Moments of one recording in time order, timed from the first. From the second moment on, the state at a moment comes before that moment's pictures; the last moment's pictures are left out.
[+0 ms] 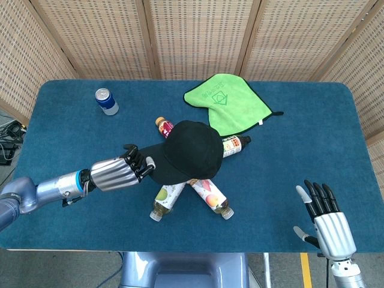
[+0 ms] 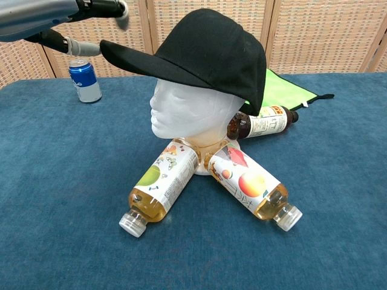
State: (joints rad) left arm -0.90 -1.40 -0.01 -0.92 2.11 1.66 0.38; right arm 0.03 -1.26 -0.01 -1.58 -1.80 1.66 -0.12
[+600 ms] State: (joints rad) left arm -0.83 -1.39 -0.02 -1.06 2.01 1.63 0.43; right arm 0.03 -1.26 -0.01 -1.58 -1.79 1.66 -0.11
